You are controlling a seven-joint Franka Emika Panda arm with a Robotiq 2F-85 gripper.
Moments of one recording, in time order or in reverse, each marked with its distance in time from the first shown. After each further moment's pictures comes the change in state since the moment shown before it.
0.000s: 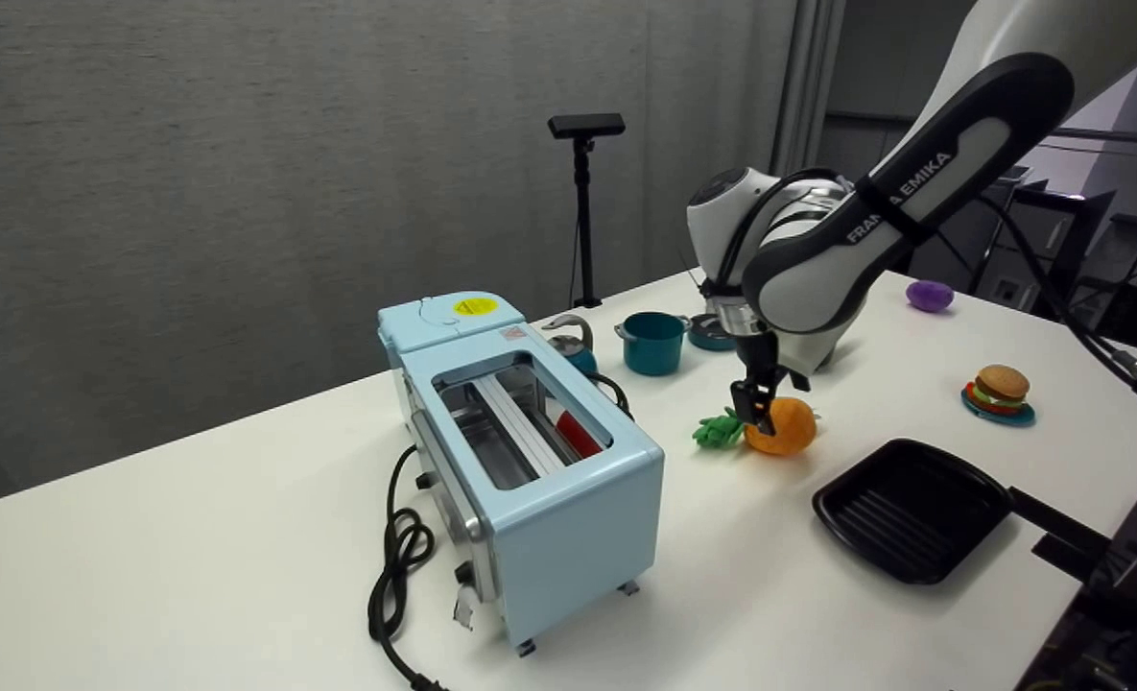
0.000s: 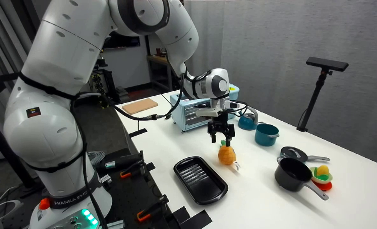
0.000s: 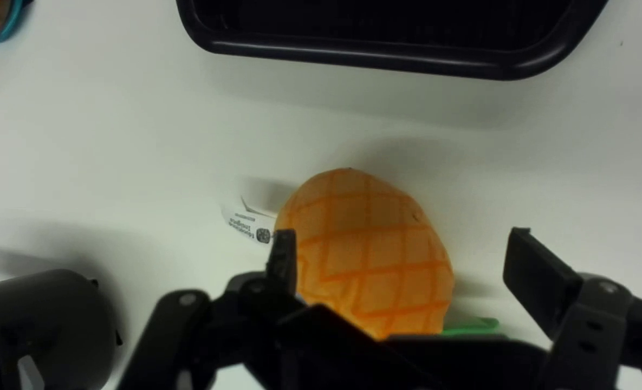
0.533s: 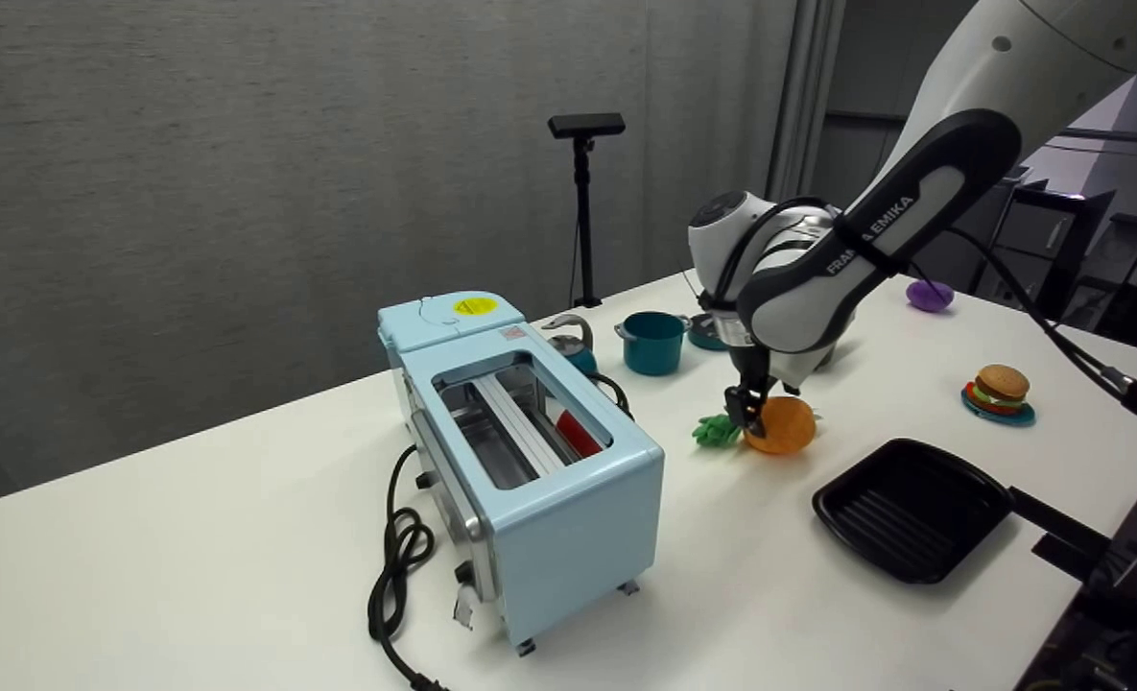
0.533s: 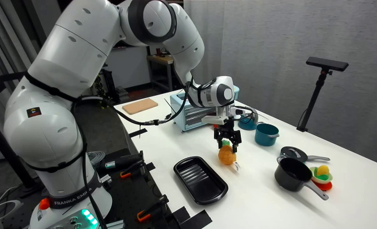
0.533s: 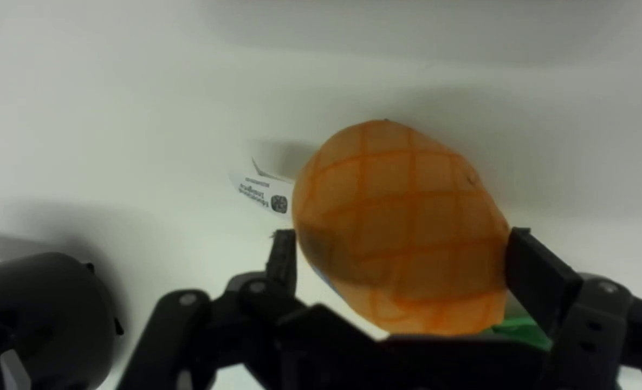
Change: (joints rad) arm 0.006 0.098 -0.053 0.069 0.000 0.080 -0.002
